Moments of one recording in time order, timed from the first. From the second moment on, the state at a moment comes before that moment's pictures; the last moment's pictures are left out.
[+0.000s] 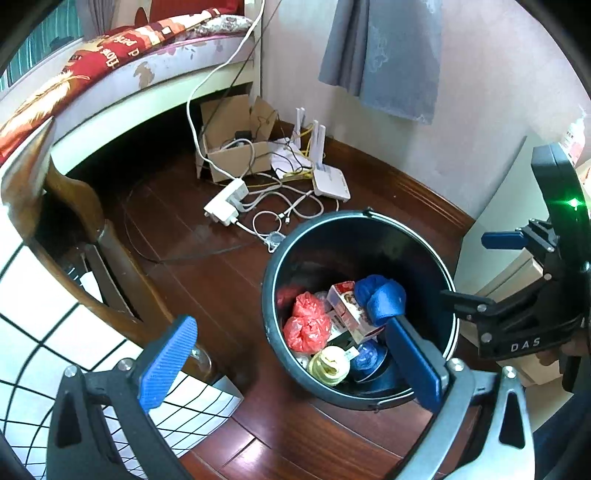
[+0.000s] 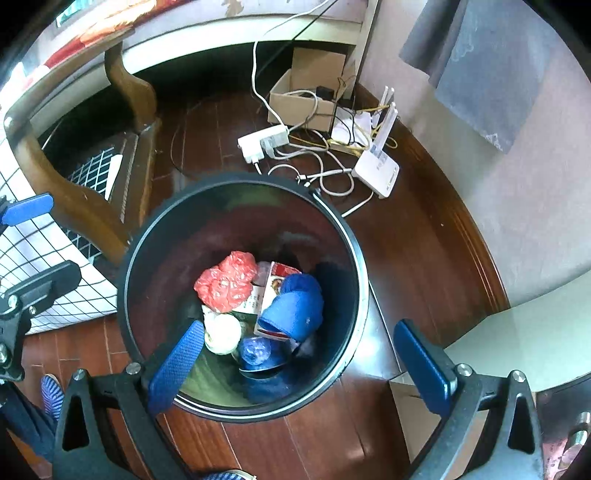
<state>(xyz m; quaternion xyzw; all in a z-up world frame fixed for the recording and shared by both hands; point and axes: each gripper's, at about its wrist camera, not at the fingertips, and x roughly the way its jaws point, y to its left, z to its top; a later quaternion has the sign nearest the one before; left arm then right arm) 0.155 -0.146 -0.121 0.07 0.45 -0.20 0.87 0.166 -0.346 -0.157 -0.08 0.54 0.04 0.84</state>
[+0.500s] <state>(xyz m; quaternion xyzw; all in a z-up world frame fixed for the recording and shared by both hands) 0.133 -0.125 -0.074 0.07 0.41 -0.18 0.89 0.148 -0.320 -0.104 -0.08 0.49 0.05 0.87</state>
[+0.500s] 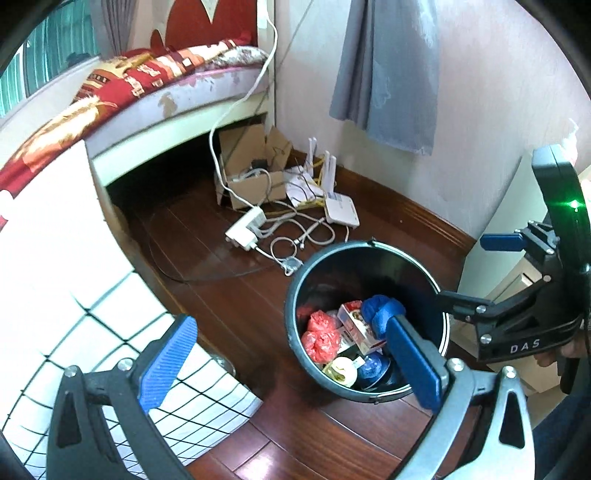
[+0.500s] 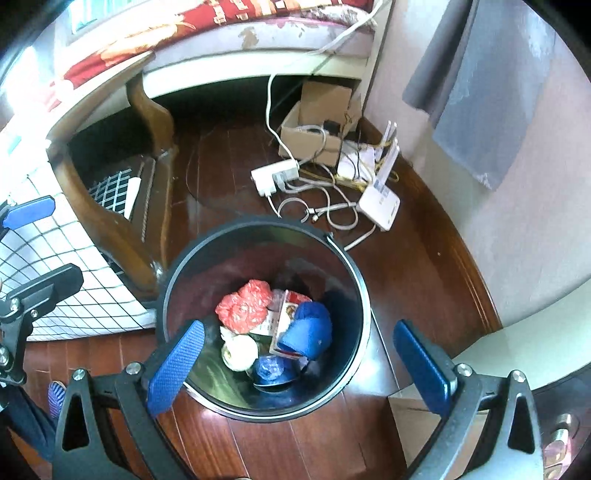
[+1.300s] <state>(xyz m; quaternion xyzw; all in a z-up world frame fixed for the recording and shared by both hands) 0.110 -0.041 -0.016 0.04 0.34 -0.10 0.93 0.156 -0.240 -0.031 -0.10 0.39 0.11 0.91</state>
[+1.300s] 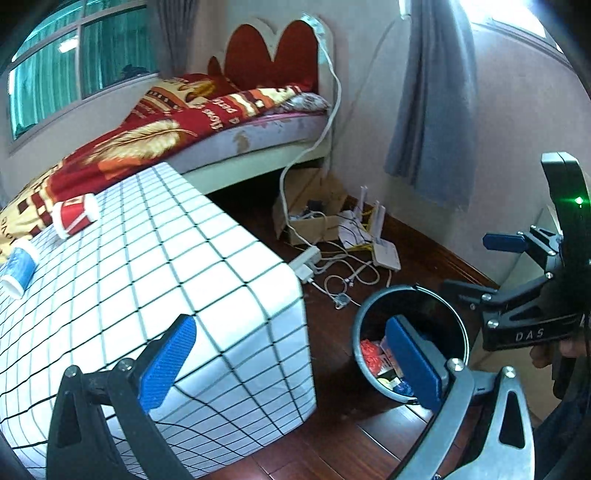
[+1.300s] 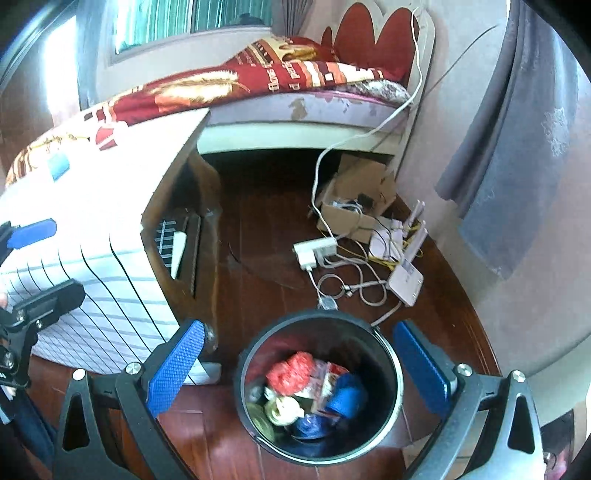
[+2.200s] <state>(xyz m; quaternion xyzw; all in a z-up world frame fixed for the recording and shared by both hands) 0.104 0.138 -0.005 0.01 0.33 0.07 0.94 0.195 -0.087 -0.012 -0.08 0.35 0.26 0.89</state>
